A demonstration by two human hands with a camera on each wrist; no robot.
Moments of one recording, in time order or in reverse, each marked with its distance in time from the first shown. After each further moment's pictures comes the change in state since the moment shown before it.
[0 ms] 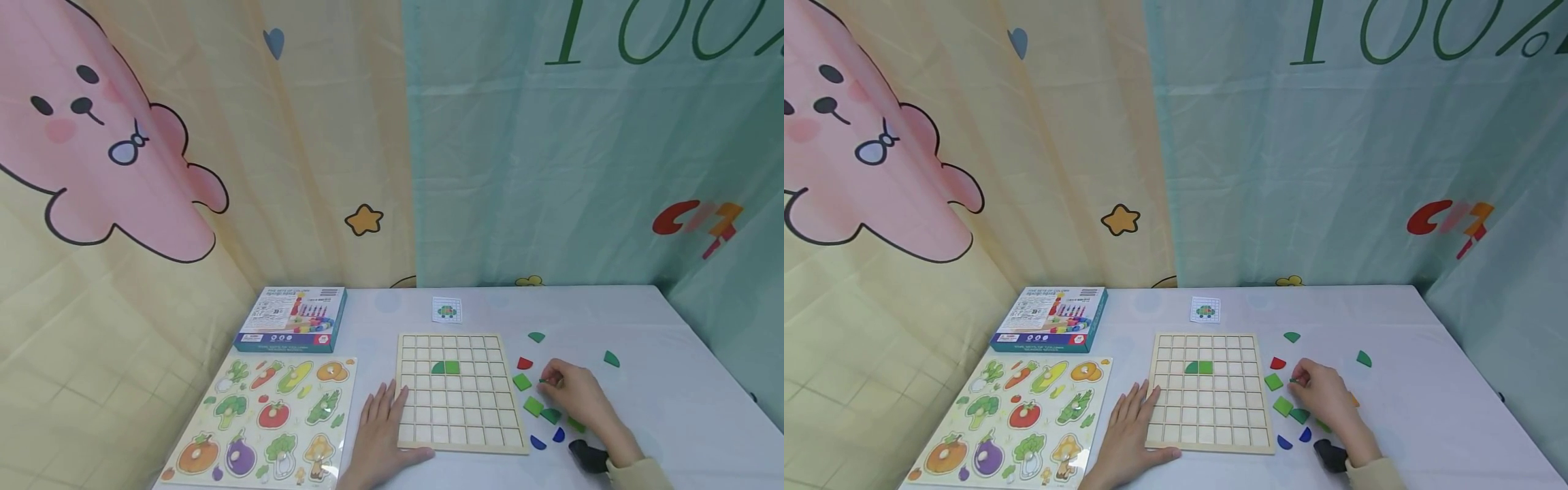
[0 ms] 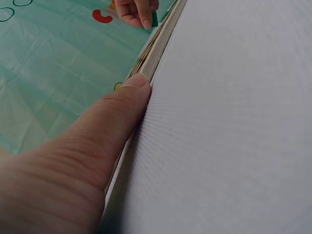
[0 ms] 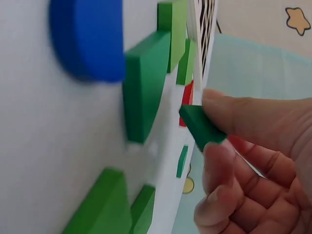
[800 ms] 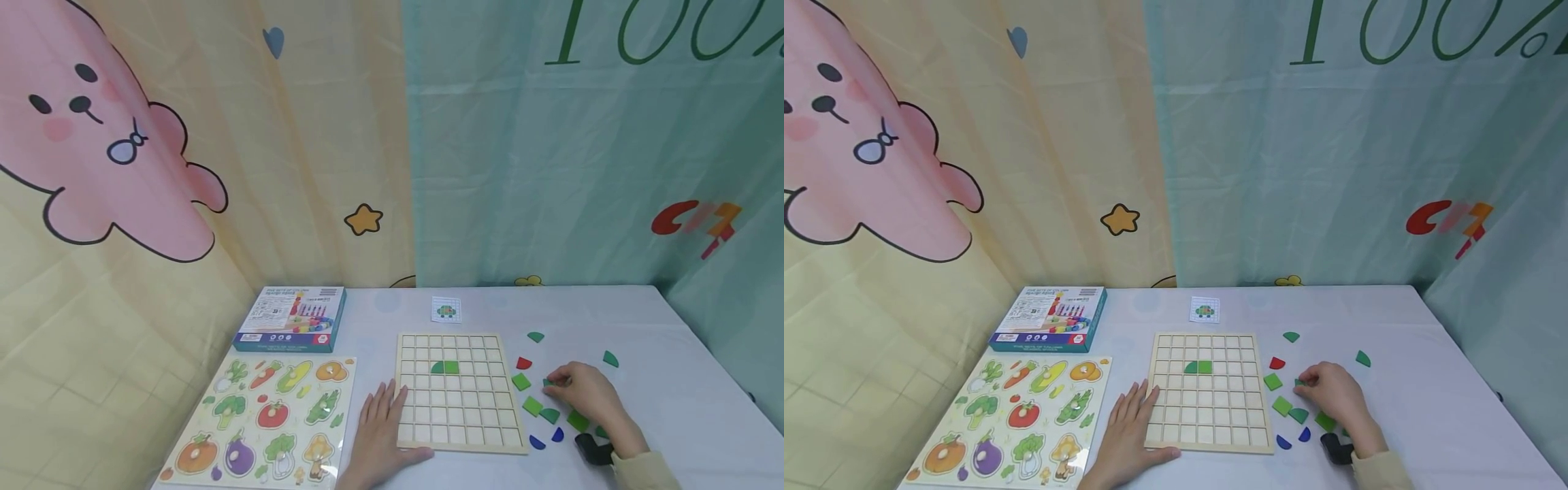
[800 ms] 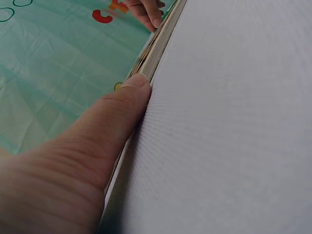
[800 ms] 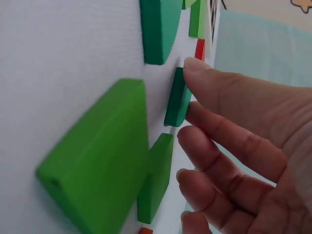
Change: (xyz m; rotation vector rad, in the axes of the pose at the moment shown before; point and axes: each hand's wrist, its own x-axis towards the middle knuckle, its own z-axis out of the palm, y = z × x) left_hand 0.001 0.001 -0.003 -0.028 -0.052 -0.027; right_hand 0.006 0.016 -0.013 -0.050 -0.096 0.115
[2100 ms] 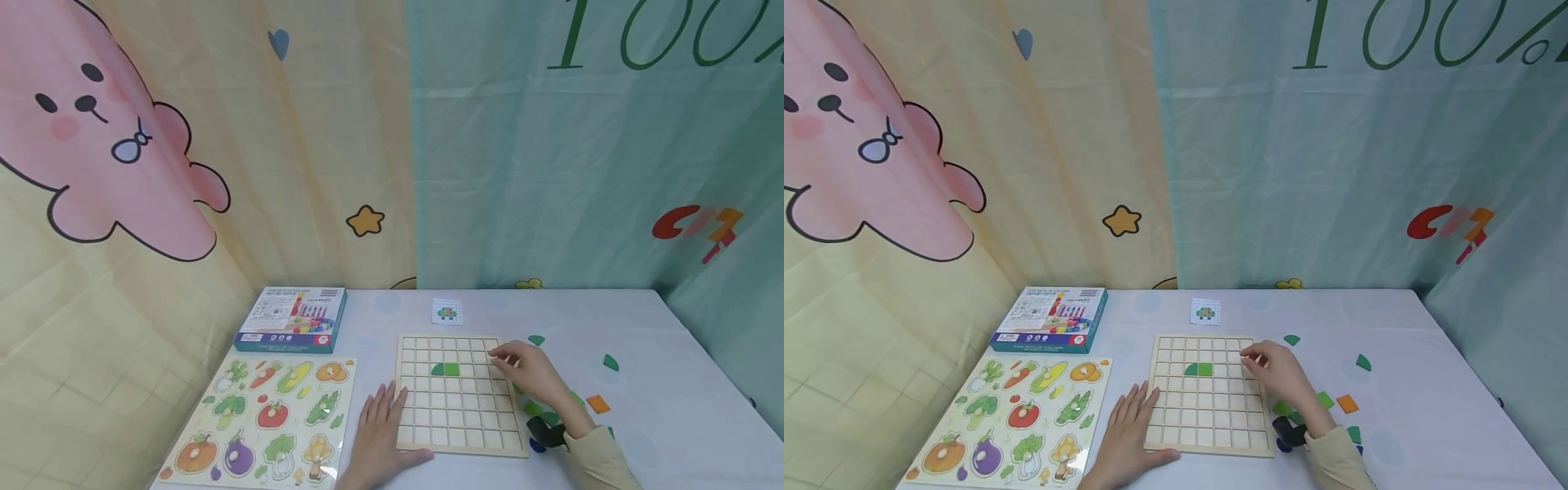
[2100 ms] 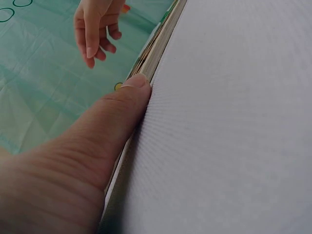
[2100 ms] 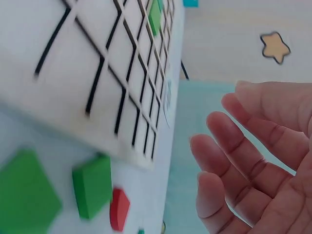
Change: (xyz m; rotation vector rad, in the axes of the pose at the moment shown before) left_hand -0.001 -0.001 0.003 0.012 0.051 0.027; right_hand 0.023 -0.068 0.025 0.211 0.091 -0.384
